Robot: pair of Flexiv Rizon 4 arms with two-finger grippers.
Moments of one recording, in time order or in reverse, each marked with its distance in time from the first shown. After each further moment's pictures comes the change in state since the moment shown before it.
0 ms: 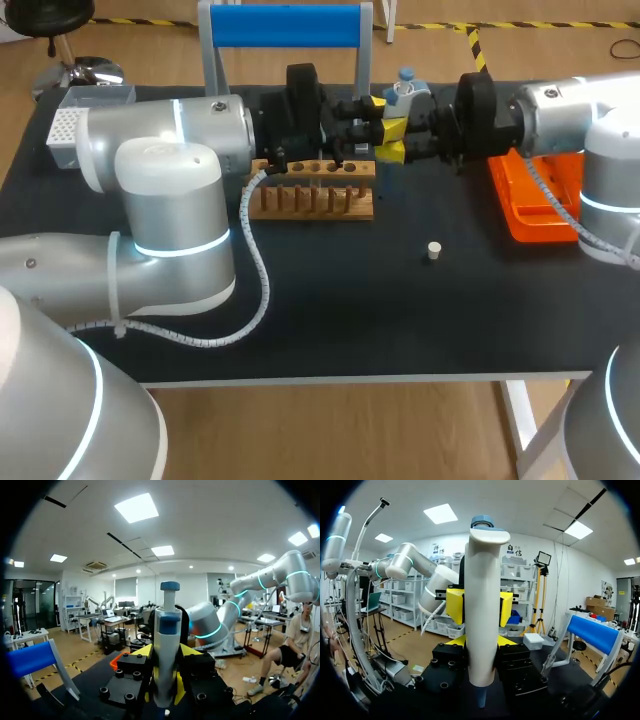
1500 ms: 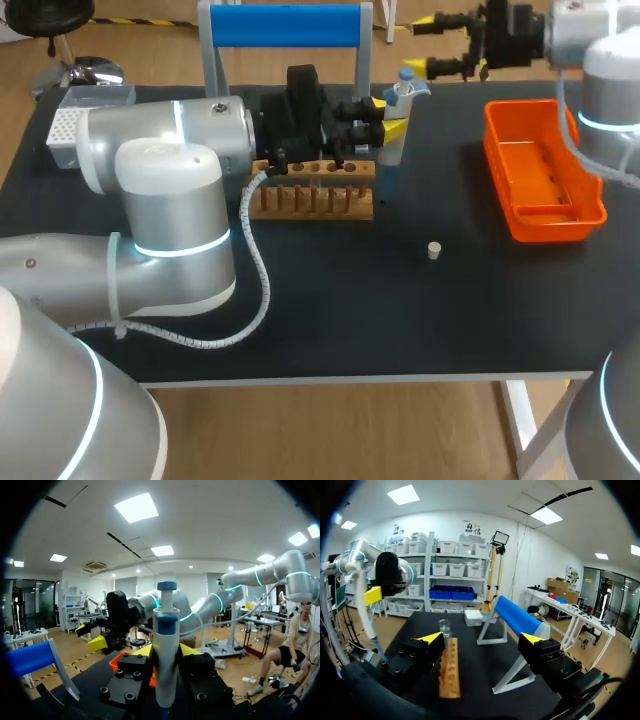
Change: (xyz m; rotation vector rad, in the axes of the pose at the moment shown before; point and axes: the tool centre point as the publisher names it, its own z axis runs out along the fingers) left arm 0.002 0.001 0.000 0.001 0.001 -0.002; right arm -0.198 -0.006 -0.089 0.230 -0.353 0.032
